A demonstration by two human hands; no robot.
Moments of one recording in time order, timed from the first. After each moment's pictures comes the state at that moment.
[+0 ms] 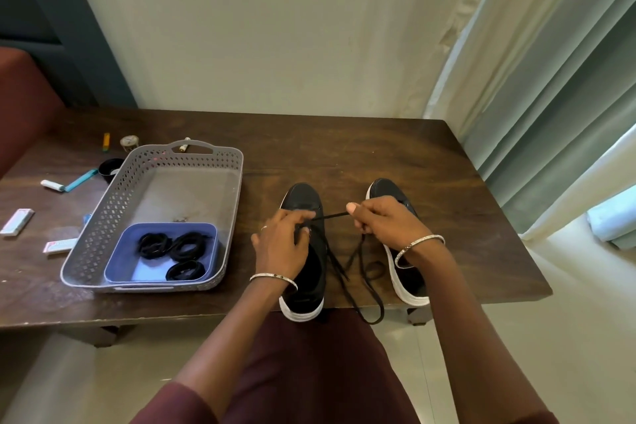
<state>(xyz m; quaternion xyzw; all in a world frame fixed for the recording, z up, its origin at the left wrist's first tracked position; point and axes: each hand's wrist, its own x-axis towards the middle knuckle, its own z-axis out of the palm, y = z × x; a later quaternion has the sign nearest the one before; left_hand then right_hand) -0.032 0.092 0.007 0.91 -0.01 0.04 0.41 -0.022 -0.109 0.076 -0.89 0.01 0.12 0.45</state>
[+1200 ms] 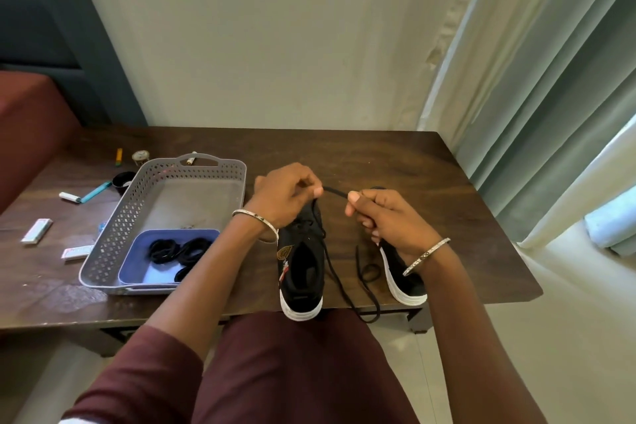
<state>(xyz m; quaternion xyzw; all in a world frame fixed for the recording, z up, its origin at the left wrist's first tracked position) 0.008 0.113 0.108 0.91 -0.21 0.02 0.37 -0.061 -0.096 0.129 -0.78 -0.04 0.10 0.61</state>
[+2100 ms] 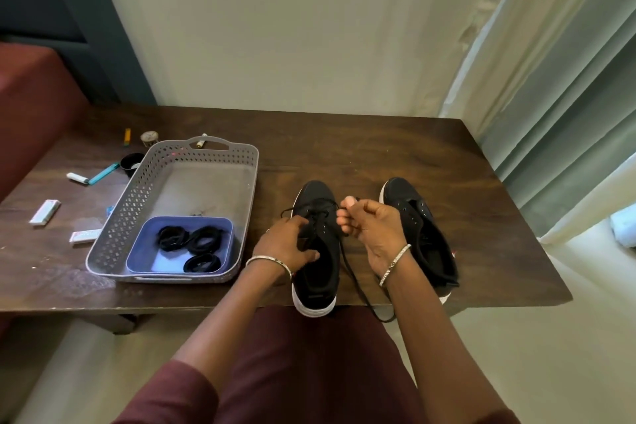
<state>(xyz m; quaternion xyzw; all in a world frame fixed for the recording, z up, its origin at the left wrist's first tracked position) -0.014 0.126 -0.002 0.94 -0.04 -0.16 0.29 -0.029 -0.049 0.045 -0.60 0.16 0.03 0.78</state>
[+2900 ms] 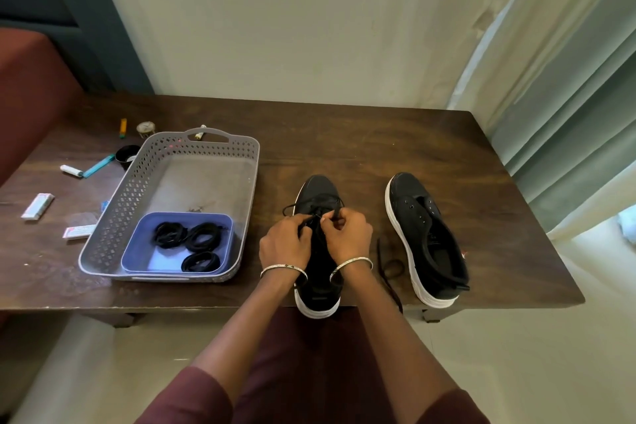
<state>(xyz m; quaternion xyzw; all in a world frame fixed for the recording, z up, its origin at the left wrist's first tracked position) -0.024 0.102 -0.003 0.94 0.08 -0.01 0.32 -0.010 -0.004 -0.008 -0.87 0.17 -0.05 0.46</state>
